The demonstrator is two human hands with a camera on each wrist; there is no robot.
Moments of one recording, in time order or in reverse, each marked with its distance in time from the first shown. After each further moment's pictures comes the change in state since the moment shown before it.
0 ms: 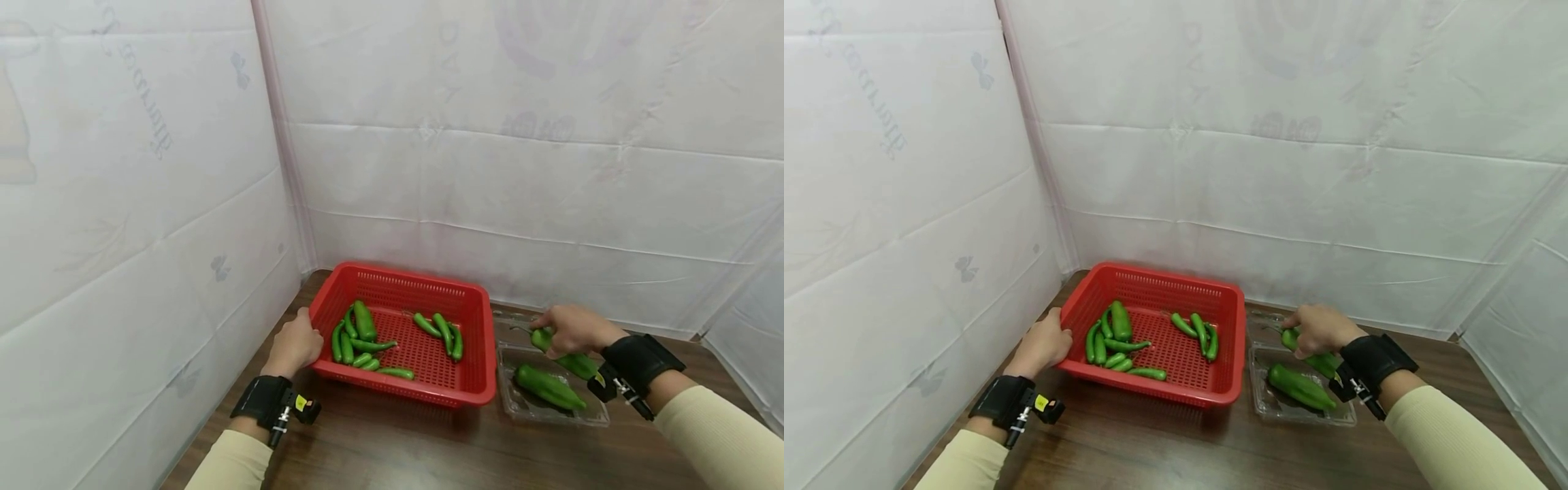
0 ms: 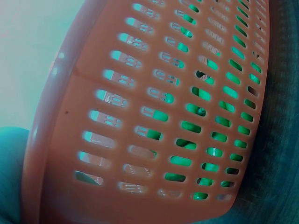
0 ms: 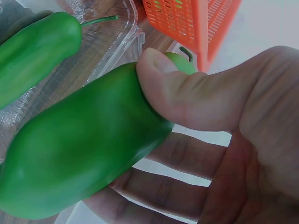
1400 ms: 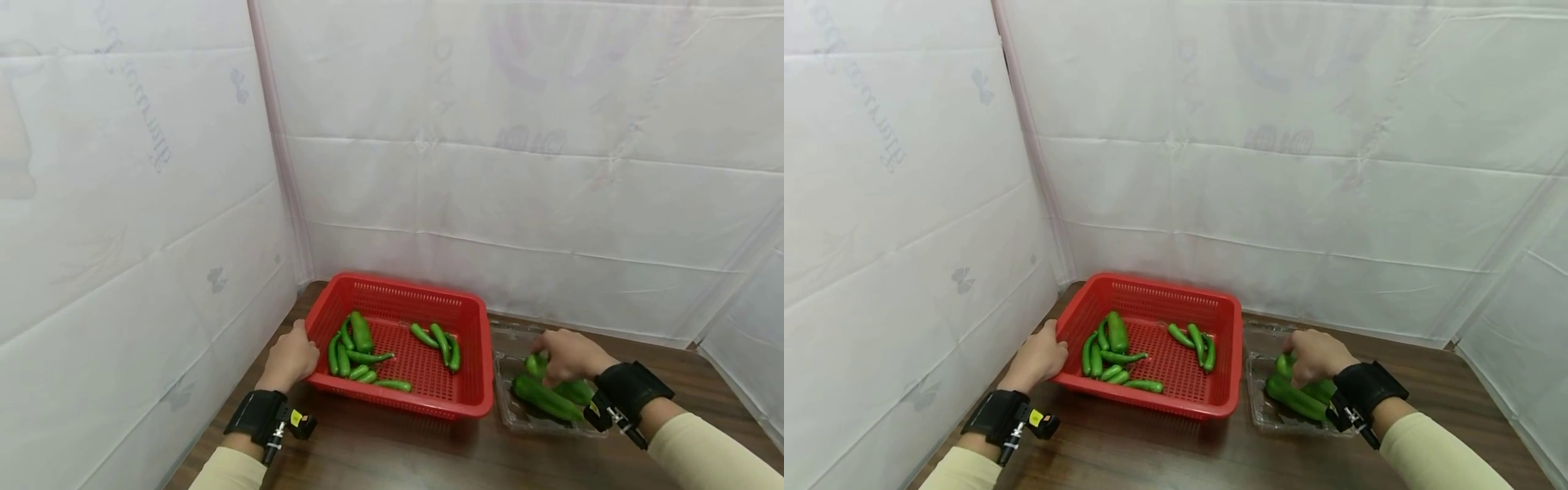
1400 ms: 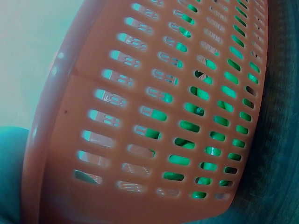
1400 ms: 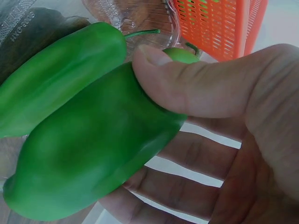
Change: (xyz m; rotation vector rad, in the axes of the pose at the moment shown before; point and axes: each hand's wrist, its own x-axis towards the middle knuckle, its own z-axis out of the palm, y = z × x) left_hand -0.002 0.000 -0.001 0.010 0.008 -0.002; right_hand -0.001 0.003 0.029 -0.042 0.039 0.136
